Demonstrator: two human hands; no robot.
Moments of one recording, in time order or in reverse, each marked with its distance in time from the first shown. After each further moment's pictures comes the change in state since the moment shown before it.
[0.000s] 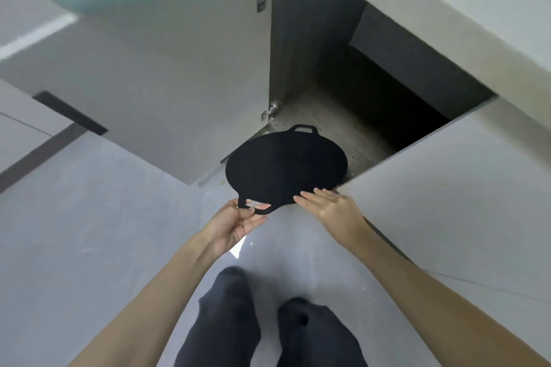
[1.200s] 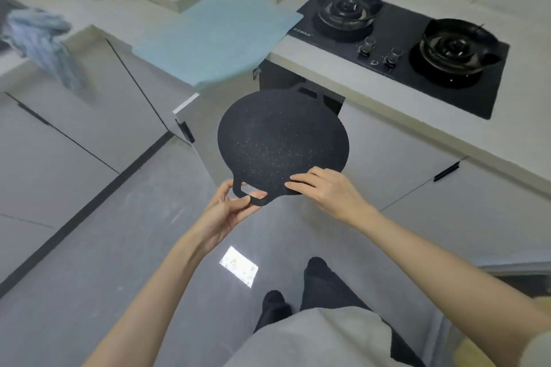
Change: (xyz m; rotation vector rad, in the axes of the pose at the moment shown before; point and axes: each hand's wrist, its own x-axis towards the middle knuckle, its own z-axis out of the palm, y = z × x) left_hand -0.448 -0.018 -0.036 0.219 -0.357 0.307; right_hand -0.152 -0.284 -0.299 -0.210 0.224 -0.123
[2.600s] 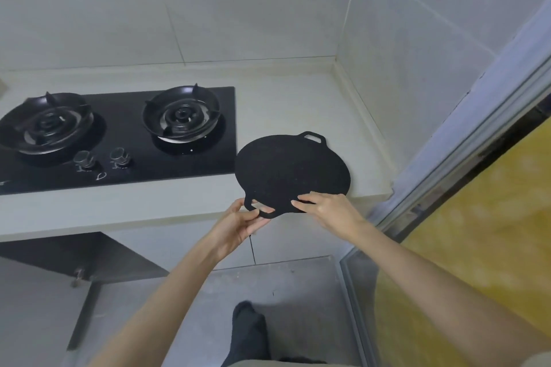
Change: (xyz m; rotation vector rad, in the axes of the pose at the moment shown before) left_hand 0.230 -0.167 0.513 0.379 -0.535 -0.350; right_hand -0.403 0.294 -0.152 -0.114 -0.386 0.952
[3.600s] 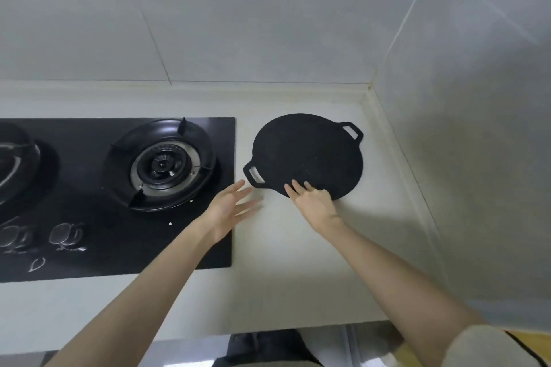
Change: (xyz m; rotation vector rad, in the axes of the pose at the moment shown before) left_hand 0.240 0.163 -0.017 0.149 0.236 -0.060; right_hand 0.272 0.117 -0.003 -0.117 -0.264 0.235
